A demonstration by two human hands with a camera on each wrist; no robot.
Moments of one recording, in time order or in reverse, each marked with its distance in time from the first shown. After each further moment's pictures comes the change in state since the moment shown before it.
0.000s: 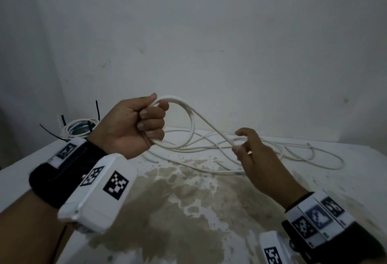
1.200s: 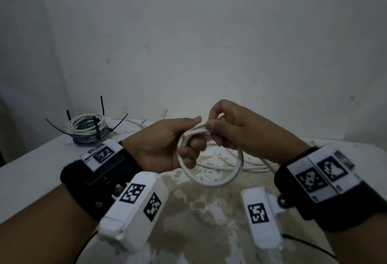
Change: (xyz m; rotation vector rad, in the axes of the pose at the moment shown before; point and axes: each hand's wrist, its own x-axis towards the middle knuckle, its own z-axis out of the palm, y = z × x) left_hand 0.001 -0.036 0.022 0.233 -0.153 -0.324; right_hand 0.036 -0.081 -0.019 0.298 -0.397 -0.079
